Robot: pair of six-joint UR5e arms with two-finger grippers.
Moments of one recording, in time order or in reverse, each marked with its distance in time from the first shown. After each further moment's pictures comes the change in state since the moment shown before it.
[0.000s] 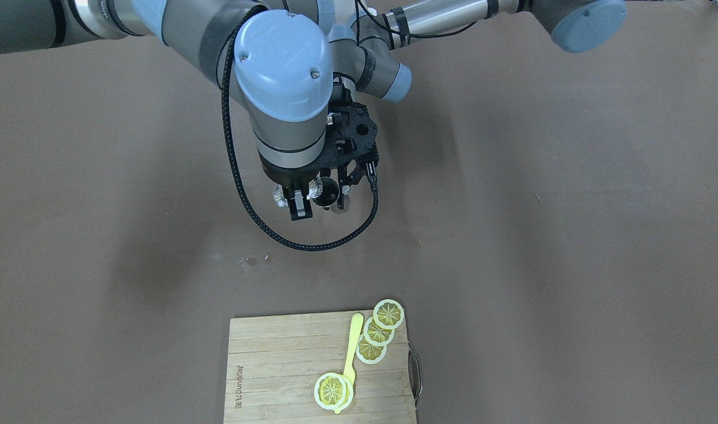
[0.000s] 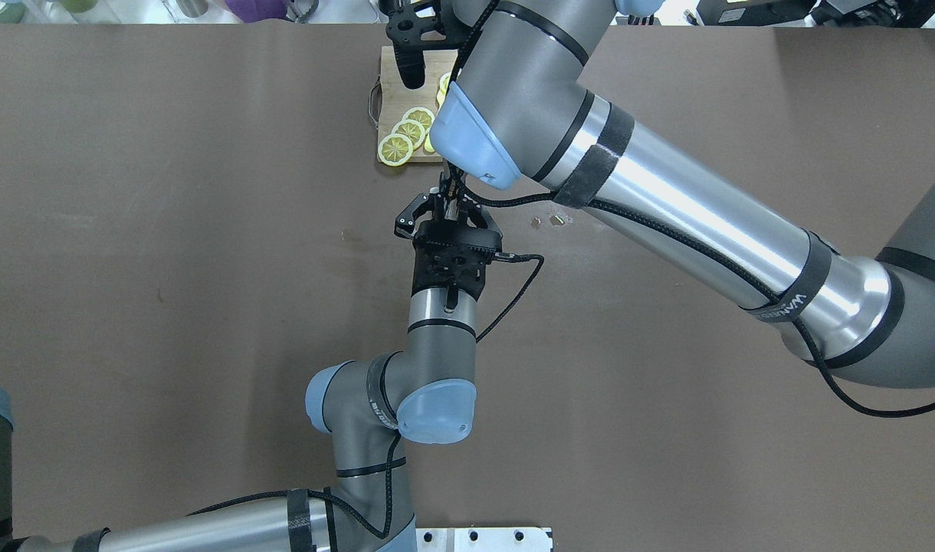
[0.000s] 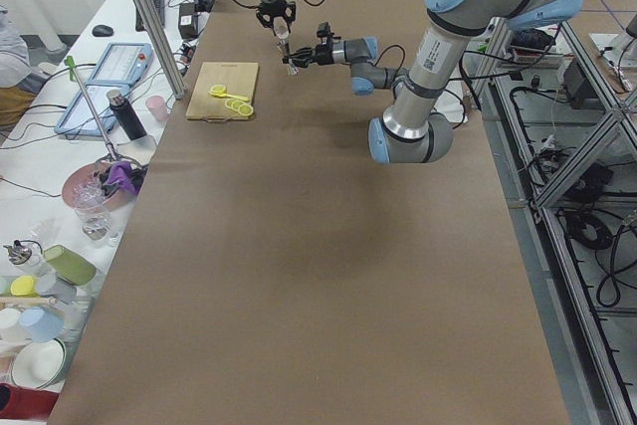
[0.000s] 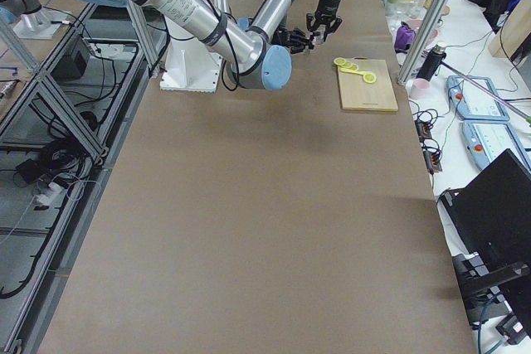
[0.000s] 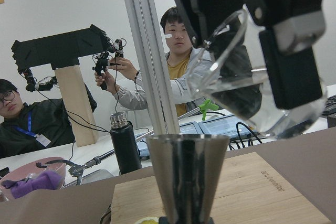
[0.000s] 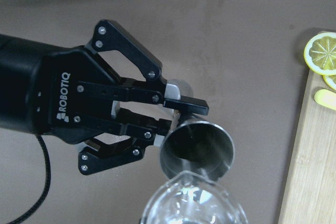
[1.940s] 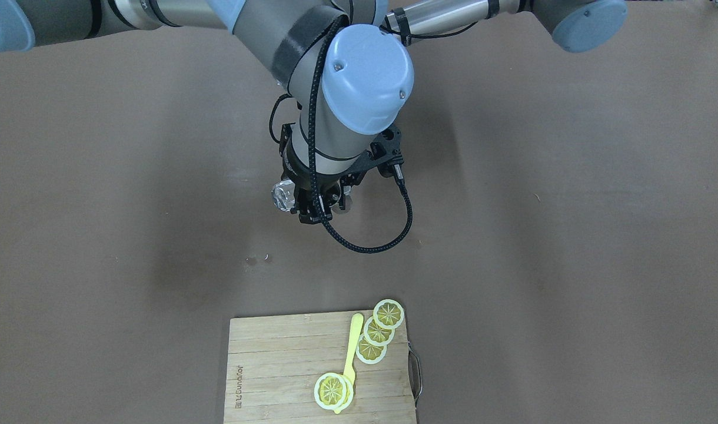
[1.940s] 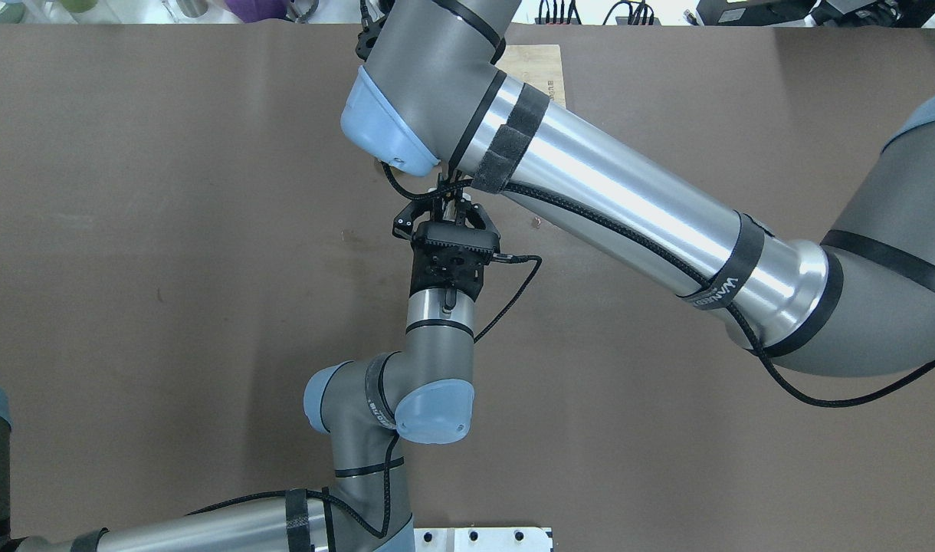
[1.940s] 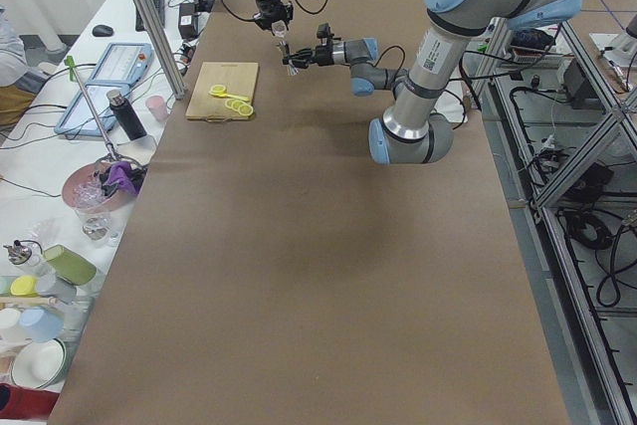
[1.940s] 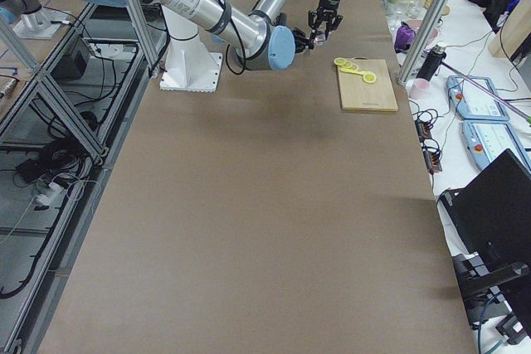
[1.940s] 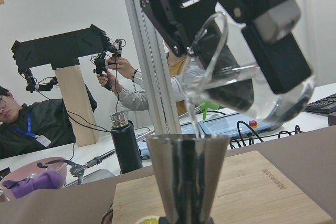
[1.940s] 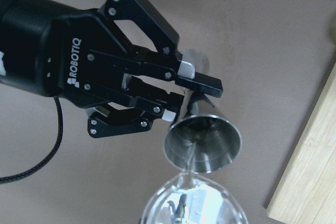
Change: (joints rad) left arm 0.000 0.004 0.000 0.000 0.001 0.002; right arm -0.036 0.139 -0.151 -0.160 -0.156 -0.177
